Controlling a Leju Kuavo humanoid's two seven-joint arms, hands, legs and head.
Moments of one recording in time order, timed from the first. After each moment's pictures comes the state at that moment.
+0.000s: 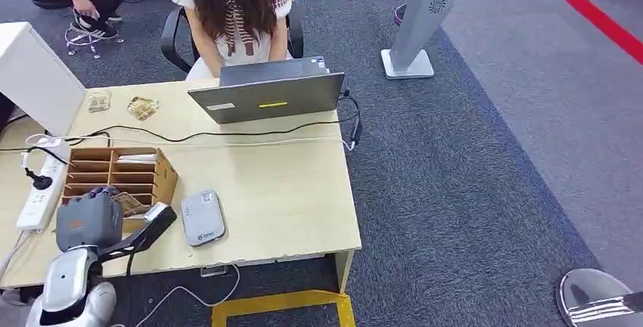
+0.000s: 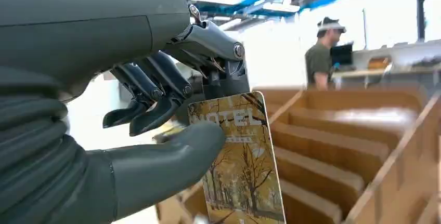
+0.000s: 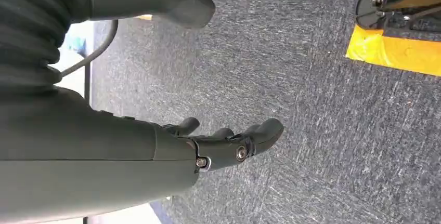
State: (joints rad) left arm -0.23 0.10 -0.12 -1.20 -1.40 0.25 0.03; right arm -0.07 0.05 0.98 -0.14 -0.64 -0.28 0.17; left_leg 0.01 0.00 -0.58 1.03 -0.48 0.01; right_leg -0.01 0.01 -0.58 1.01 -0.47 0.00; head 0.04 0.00
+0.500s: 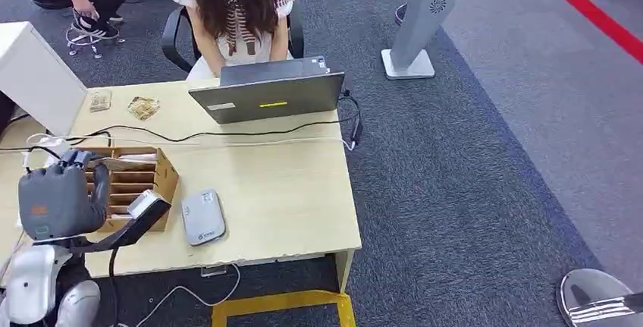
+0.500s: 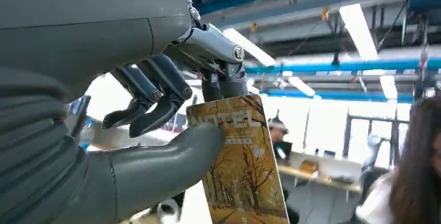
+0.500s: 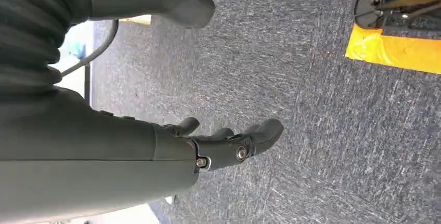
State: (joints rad) left arm -0.22 0.12 -0.18 -1.59 -1.33 0.28 -0.01; right arm -0.07 0.05 0.99 -0.14 -0.65 -0.28 0.17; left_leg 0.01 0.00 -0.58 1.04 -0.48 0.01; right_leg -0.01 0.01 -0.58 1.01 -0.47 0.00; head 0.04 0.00
